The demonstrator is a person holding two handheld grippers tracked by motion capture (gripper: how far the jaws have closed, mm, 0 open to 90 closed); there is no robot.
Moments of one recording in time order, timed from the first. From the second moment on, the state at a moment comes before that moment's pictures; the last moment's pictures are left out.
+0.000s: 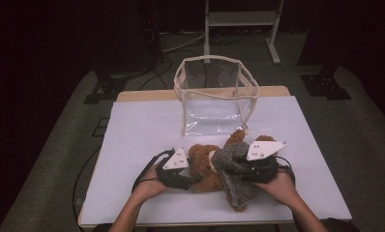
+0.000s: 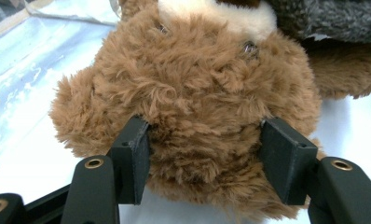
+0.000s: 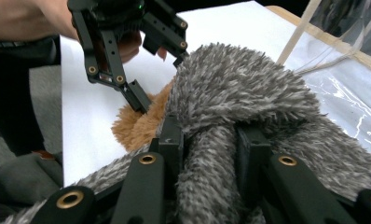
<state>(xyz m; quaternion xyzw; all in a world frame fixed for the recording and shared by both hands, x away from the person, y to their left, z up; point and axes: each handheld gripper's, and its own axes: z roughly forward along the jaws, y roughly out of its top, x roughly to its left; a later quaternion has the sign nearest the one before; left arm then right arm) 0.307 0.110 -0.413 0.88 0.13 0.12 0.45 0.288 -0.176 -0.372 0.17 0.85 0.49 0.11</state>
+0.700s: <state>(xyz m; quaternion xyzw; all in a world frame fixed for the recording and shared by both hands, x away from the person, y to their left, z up) 0.308 0.122 -0.414 0.87 0.13 0.12 0.46 0.281 -0.177 -0.367 0.17 0.84 0.50 0.14</state>
